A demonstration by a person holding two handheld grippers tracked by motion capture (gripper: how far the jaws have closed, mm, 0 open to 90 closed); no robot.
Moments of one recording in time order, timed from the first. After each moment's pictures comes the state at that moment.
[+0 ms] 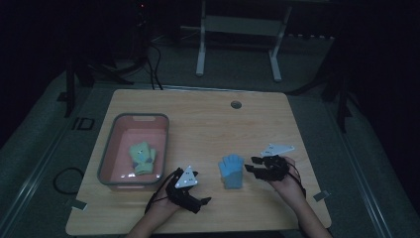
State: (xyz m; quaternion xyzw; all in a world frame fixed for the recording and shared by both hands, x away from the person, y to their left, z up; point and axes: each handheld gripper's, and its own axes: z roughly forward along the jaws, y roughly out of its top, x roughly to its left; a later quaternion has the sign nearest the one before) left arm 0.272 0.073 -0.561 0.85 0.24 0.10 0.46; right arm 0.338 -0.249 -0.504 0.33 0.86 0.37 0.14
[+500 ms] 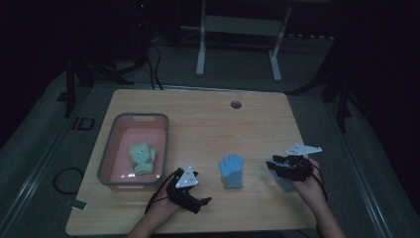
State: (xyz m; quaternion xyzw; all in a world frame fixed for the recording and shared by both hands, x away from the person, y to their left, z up) left arm 0.272 0.072 -0.561 0.85 0.24 0.10 0.45; right arm 0.333 -0.310 -0.493 0.38 0.83 0.37 0.16
